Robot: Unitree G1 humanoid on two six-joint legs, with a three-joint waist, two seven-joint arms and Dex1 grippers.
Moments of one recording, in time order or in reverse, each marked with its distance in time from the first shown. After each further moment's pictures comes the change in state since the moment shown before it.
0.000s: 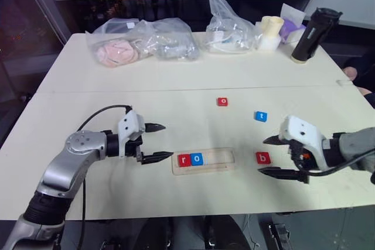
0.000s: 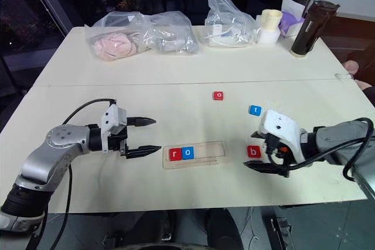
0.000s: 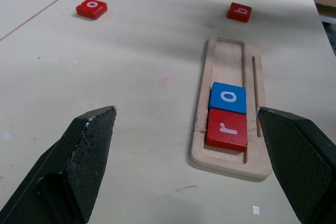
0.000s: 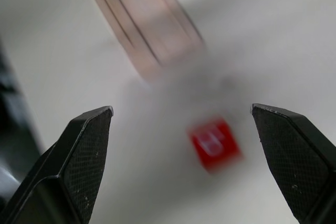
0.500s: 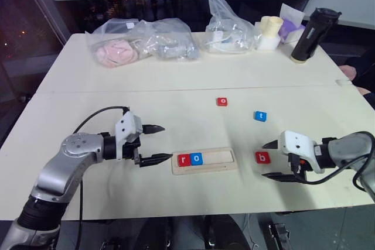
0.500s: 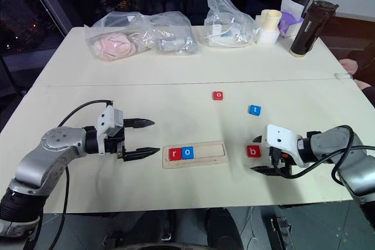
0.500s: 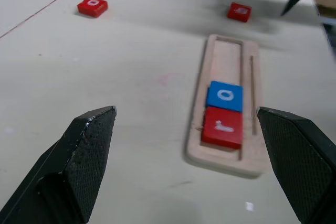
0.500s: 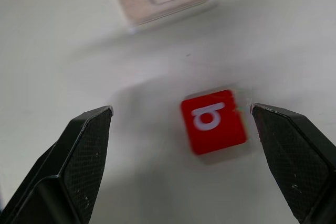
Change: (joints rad) left arm 0.036 0.032 0.030 -0.079 -0.064 0.038 -0.008; right arm -0.024 0.106 0.144 0.226 -0.160 -0.335 0.068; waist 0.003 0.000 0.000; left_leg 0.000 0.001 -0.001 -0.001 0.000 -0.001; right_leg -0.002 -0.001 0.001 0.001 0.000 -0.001
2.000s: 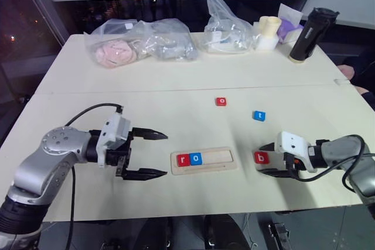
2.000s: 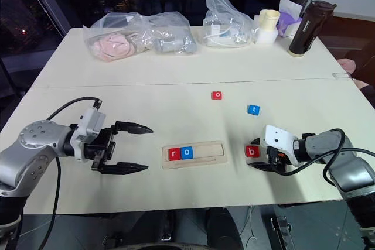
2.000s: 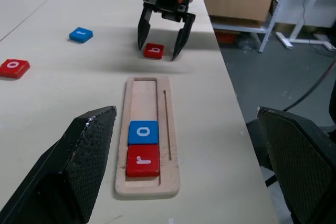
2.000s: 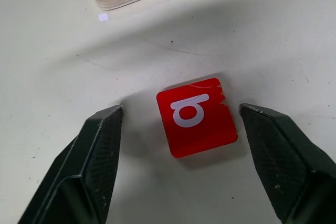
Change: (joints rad) left arm 0.008 0.104 0.060 -0.083 -0.168 -0.012 -0.208; right arm -0.044 0.084 0.038 0.153 -0.063 -0.092 0.002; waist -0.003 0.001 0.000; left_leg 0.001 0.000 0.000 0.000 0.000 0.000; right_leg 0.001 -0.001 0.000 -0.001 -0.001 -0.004
